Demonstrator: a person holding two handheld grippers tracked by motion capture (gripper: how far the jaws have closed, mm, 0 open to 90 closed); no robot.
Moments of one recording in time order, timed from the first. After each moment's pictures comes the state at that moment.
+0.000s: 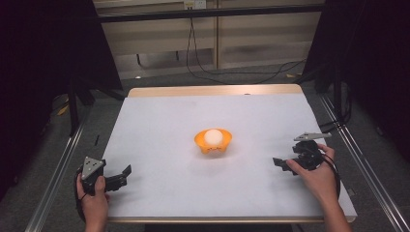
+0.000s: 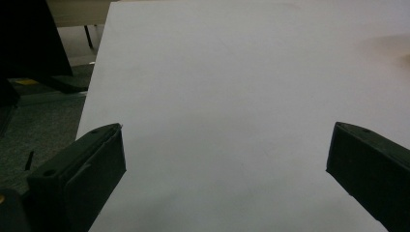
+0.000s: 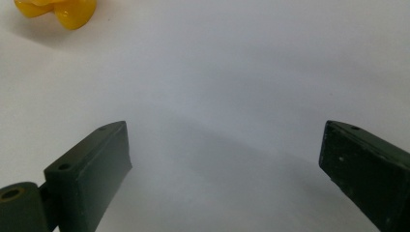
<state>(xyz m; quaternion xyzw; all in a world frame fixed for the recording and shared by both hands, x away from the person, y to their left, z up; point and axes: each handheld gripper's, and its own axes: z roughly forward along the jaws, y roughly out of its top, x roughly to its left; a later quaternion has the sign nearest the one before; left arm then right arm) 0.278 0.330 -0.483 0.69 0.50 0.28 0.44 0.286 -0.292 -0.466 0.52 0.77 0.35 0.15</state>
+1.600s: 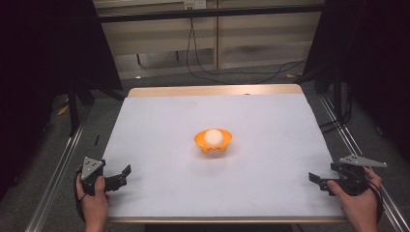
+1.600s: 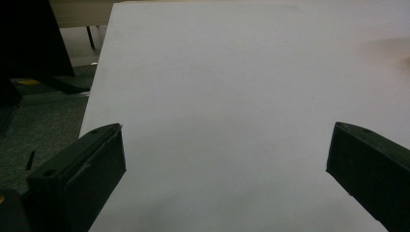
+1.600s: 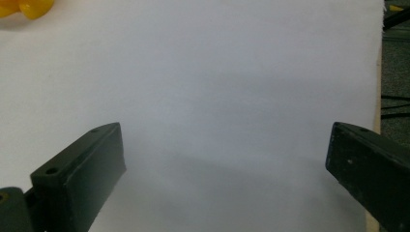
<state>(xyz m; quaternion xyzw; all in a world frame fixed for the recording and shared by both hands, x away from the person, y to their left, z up) 0.278 0.331 -0.483 0.69 0.50 0.28 0.44 0.207 -0.379 -0.481 0.57 0.70 0.39 0.19</state>
